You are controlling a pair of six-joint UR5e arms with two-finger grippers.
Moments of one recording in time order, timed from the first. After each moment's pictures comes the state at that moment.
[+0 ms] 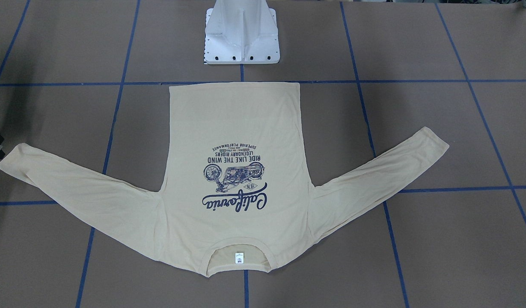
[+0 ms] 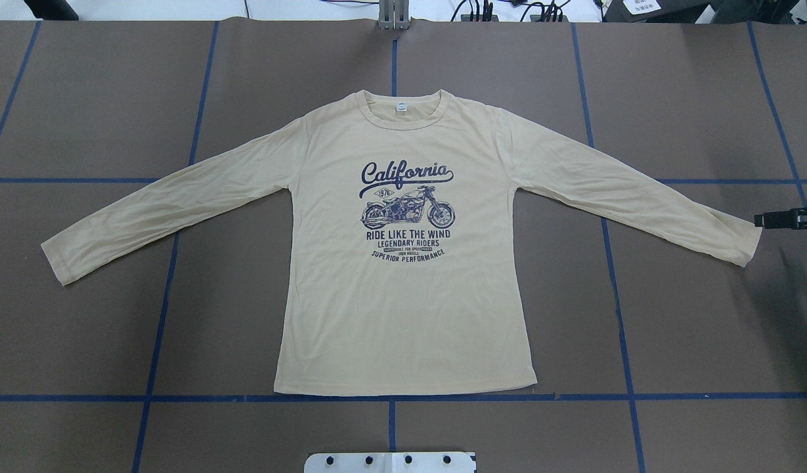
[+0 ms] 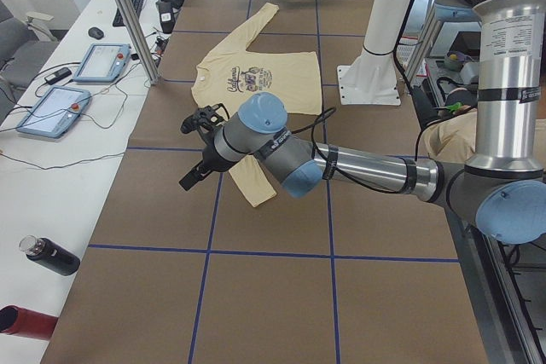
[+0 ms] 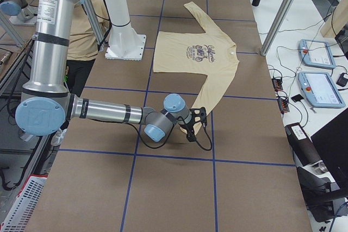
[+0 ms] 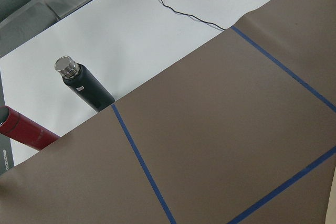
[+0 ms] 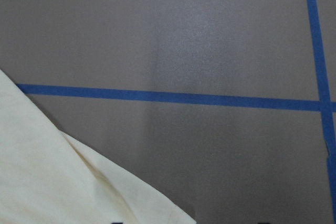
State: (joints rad) left arm -1.59 -1.51 -1.80 -2.24 -2.26 0.04; right arm 1.07 -1.74 1.49 -0.52 2.03 0.78
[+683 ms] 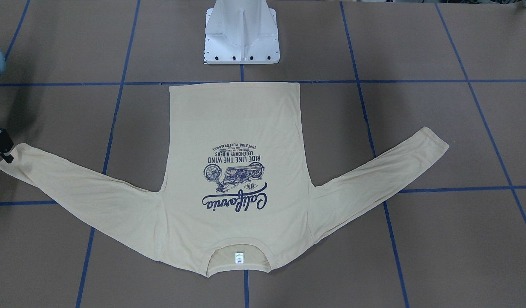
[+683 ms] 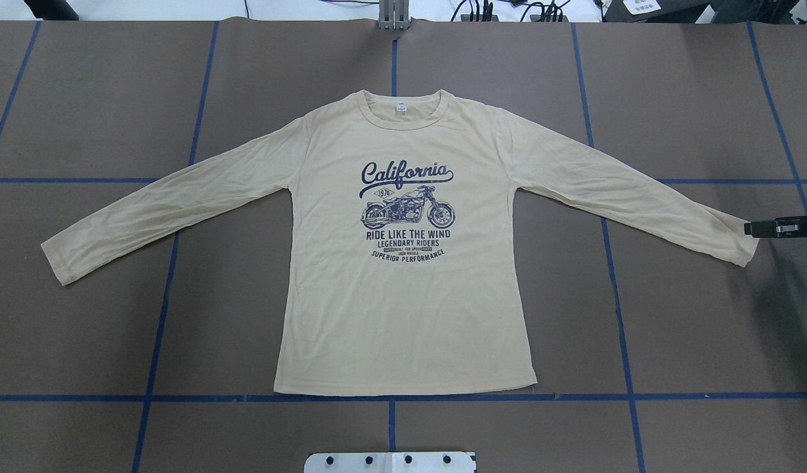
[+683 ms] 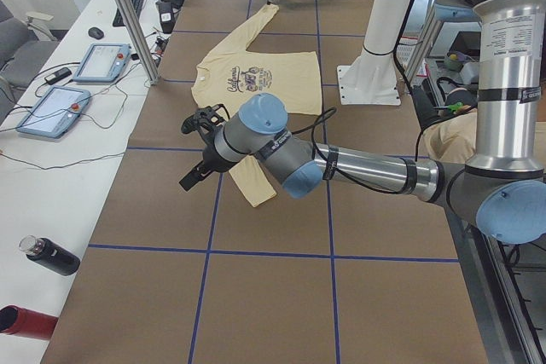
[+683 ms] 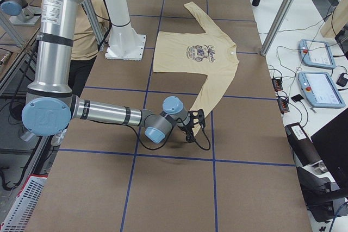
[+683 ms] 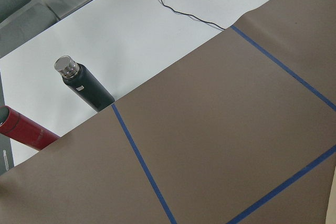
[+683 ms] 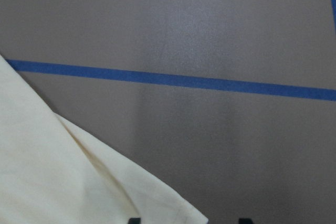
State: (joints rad) left arm -1.59 -1.51 -1.79 -2.25 -2.26 0.04; right arm 1.00 -1.73 1.46 -0.50 1.96 0.78
